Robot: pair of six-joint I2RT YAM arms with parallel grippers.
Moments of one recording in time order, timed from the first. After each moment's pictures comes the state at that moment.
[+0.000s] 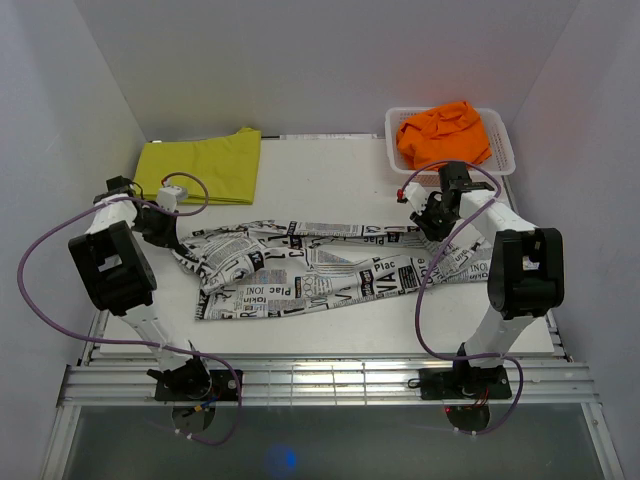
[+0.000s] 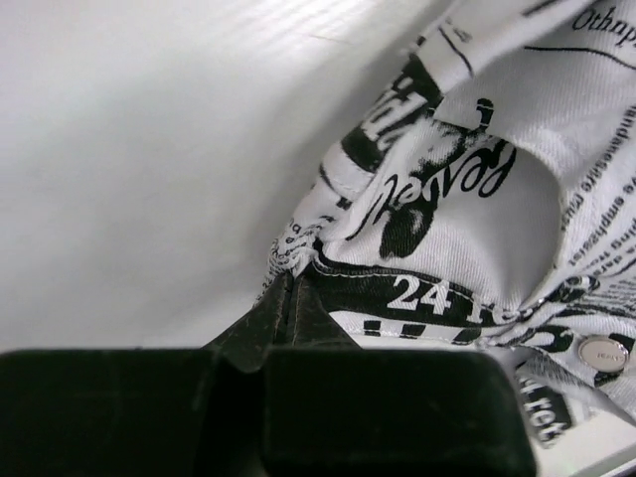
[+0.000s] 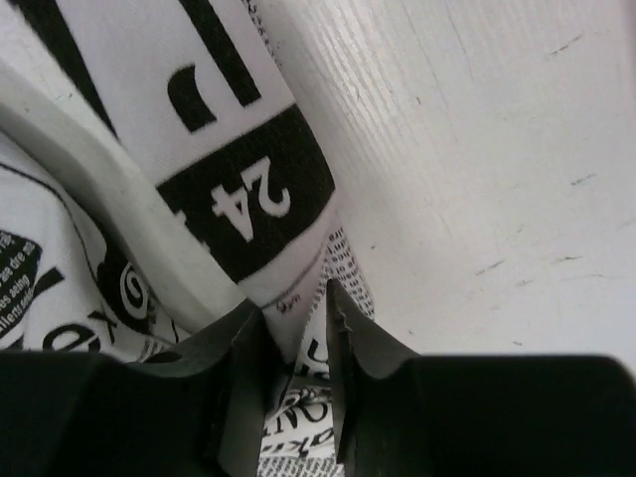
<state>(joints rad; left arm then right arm) 0.41 1.89 1.35 -0.84 0.48 0.83 0.11 1.76 1.23 -0.68 -0.25 -0.91</state>
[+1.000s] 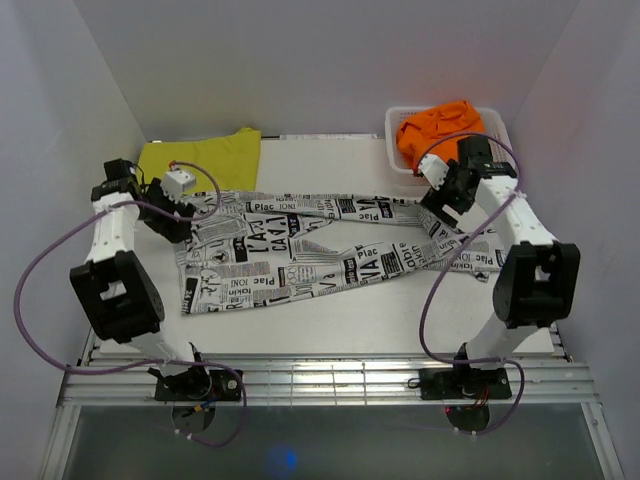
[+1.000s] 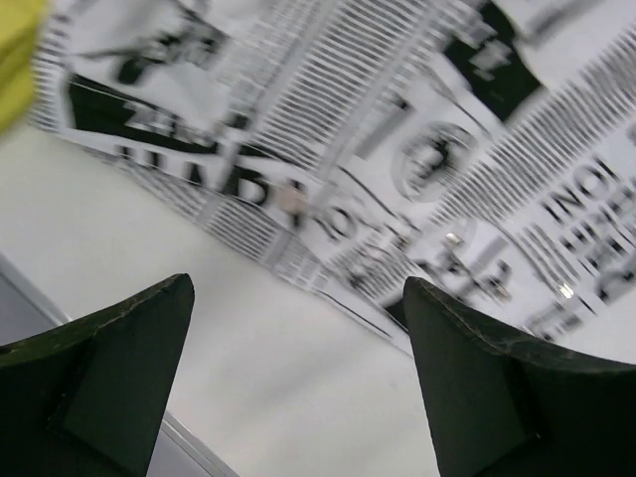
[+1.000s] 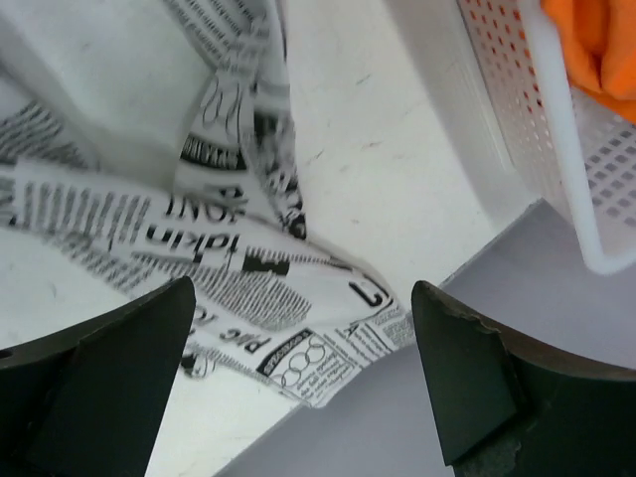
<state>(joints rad) 0.34 1.69 1.42 -0.84 0.49 0.93 0.07 1.72 1.45 -0.77 -0.07 -0.93</state>
